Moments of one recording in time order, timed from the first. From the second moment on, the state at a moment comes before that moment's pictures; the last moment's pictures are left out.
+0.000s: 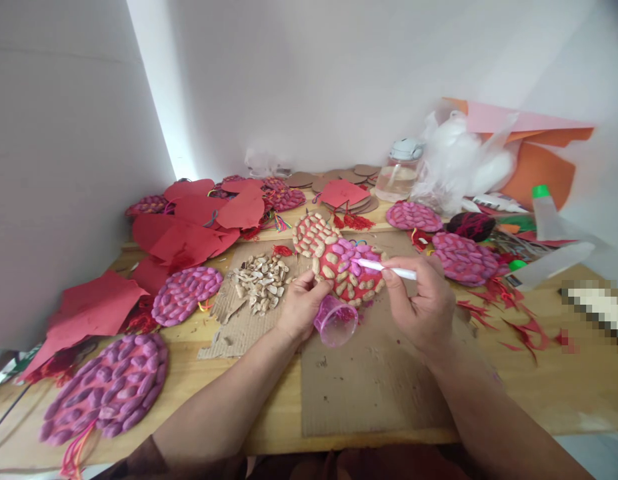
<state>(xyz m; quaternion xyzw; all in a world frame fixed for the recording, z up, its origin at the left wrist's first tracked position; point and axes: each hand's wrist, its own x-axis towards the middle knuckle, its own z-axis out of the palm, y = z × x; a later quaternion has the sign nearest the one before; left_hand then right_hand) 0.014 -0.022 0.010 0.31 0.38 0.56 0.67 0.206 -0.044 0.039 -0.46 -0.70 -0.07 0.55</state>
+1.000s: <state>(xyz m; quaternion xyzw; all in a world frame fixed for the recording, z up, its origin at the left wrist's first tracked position) 0.011 -0.021 -0.004 0.39 0.41 0.54 0.62 0.199 -0.048 0.044 -0.42 -0.73 -0.10 0.53</state>
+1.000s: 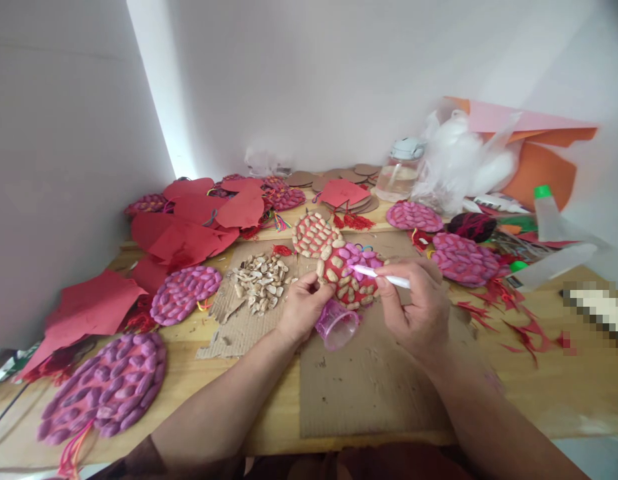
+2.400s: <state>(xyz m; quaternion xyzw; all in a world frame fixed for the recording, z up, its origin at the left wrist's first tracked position) 0.011 -0.022 0.001 0.40 0.42 0.53 0.62 0.192 -0.055 0.048 -0.41 -0.76 -0.13 0.49</state>
